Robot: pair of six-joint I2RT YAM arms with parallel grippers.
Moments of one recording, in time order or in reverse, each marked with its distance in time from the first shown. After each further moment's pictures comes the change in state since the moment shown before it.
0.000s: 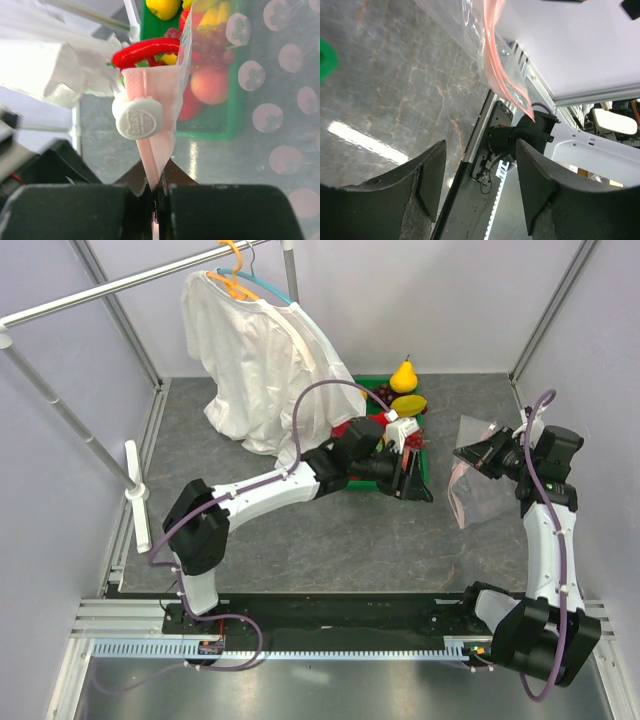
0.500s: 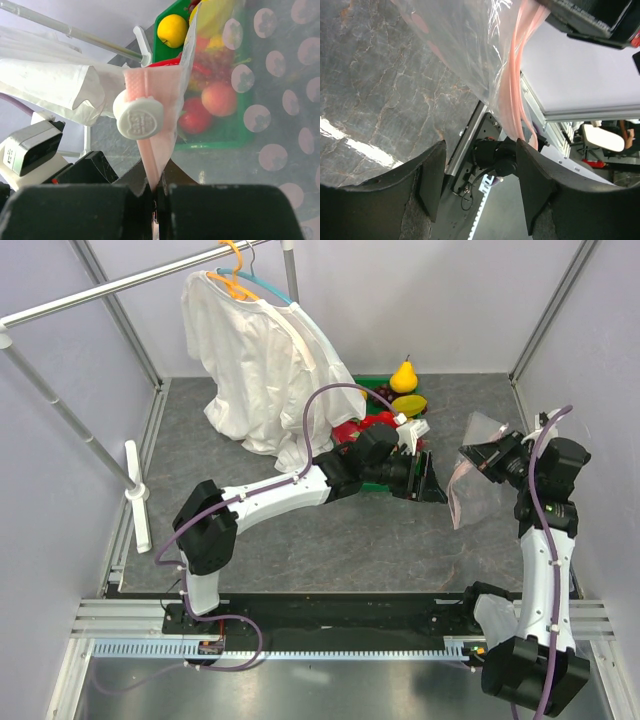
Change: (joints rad) left arm -0.076 0.057 0.074 -0.006 -0.106 -0.111; right arm 0.000 -0.185 -0.055 0.053 0.088 0.171
